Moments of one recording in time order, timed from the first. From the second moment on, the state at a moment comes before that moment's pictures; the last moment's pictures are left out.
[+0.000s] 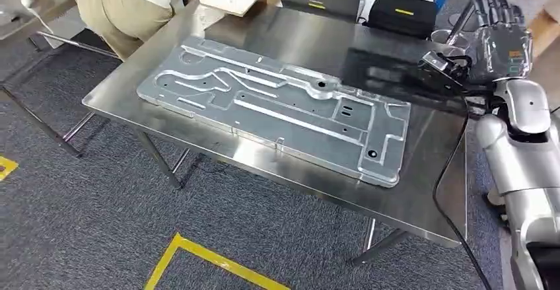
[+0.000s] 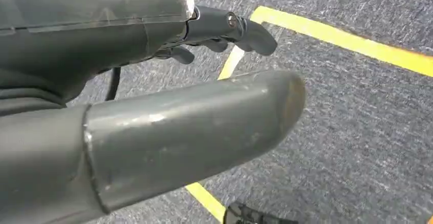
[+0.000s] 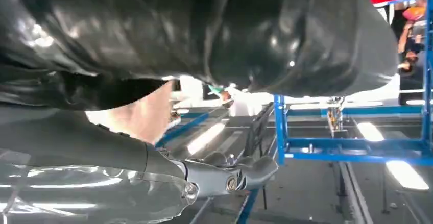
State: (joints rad) left arm -0.12 -0.14 1.23 -0.23 -0.91 0.30 -0.41; right arm -0.83 -0.51 0.19 -1.15 1.03 -0.23 0.07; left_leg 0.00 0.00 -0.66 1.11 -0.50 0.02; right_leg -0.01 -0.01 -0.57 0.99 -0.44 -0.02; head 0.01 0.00
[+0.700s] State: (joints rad) left arm -0.12 -0.14 1.23 -0.23 -0.91 0.30 -0.41; right arm -0.77 -0.56 0.18 -1.16 1.07 -0.23 0.10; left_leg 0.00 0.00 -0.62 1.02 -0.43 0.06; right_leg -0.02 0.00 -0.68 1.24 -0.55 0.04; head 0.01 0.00
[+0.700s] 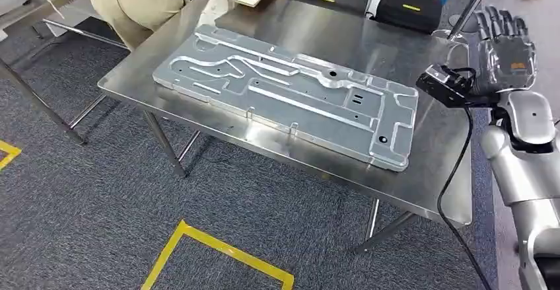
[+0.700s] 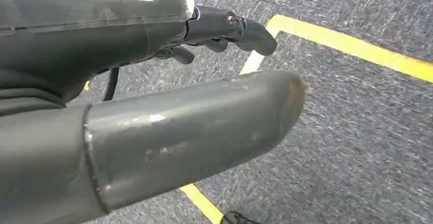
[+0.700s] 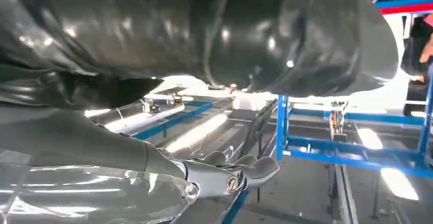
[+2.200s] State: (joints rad) left arm -0.11 -0.15 1.23 -0.23 -0.90 0.30 -0.41; right arm -0.72 -0.56 0.18 -1.33 1.16 -0.21 0.10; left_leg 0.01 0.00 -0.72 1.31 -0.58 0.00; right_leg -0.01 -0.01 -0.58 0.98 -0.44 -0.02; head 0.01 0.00
